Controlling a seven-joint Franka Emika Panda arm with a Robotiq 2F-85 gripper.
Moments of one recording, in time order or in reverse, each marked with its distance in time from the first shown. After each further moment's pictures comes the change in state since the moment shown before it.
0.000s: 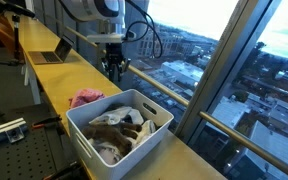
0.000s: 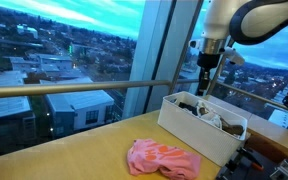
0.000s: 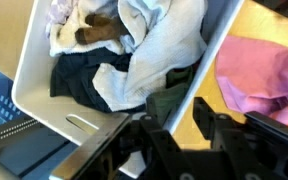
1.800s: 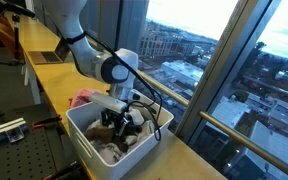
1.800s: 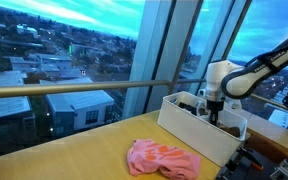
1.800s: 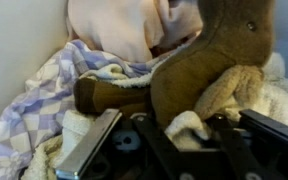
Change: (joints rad) arm -0.173 0.245 -0.114 -0.152 0.011 0.246 -0.012
